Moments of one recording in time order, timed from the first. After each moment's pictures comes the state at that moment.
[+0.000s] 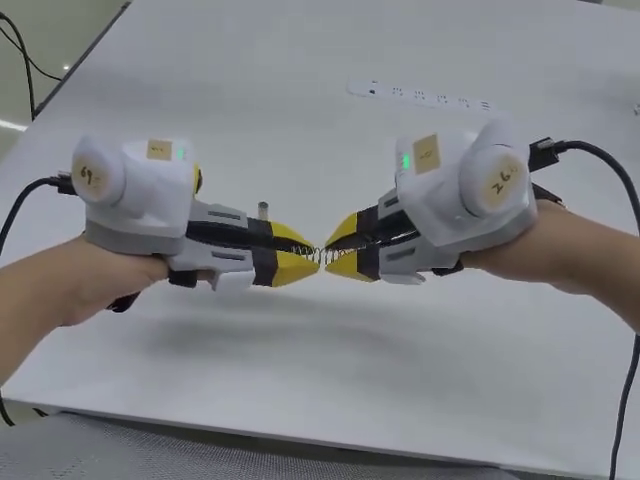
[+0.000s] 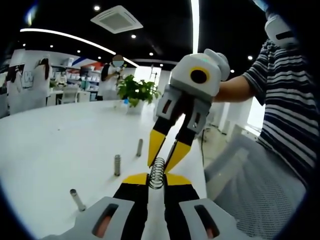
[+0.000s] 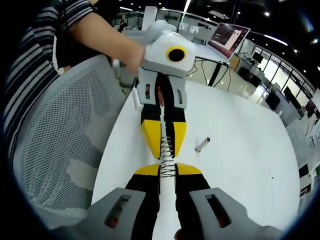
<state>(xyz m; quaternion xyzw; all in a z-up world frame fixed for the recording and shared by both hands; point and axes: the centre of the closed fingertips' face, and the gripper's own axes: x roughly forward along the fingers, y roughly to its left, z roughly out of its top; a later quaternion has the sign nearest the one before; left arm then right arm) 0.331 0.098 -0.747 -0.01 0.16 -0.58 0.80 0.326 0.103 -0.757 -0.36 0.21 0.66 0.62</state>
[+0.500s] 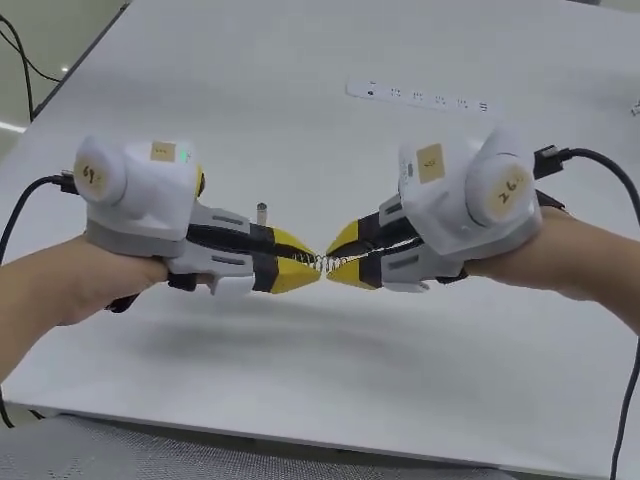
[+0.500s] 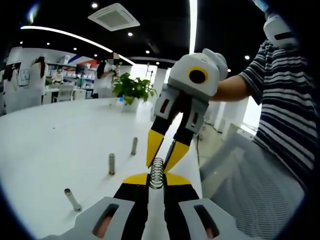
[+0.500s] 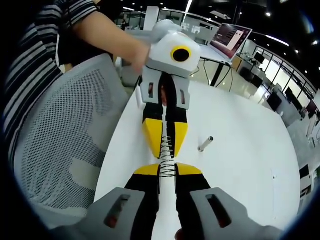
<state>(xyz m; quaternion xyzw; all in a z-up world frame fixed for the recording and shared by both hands) 0.326 0.093 -0.748 -0.01 0.17 -0.59 0.79 0.320 0.100 -0.758 -0.36 0.21 0.67 0.62</state>
